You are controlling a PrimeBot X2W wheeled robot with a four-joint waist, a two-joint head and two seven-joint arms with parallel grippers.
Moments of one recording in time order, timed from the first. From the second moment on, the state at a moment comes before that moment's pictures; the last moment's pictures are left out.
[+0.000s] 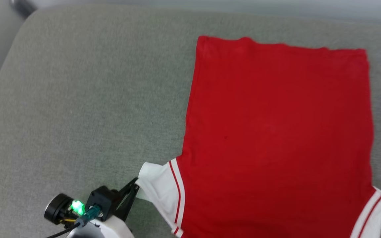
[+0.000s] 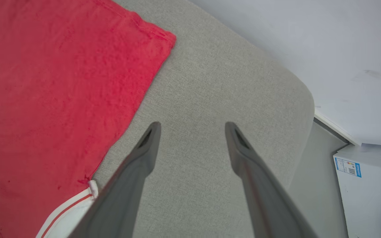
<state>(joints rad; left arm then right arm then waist) -0.44 0.83 -1.19 -0.06 -0.86 0.41 -0.21 -0.74 -1.09 0.29 -0.01 0.89 0.13 1.08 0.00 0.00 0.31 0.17</state>
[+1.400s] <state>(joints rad) -0.50 0.79 -1.15 -0.07 -0.78 0.42 -0.26 -0.98 -0.97 0.41 0.13 0.76 0.13 1.15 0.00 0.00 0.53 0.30</state>
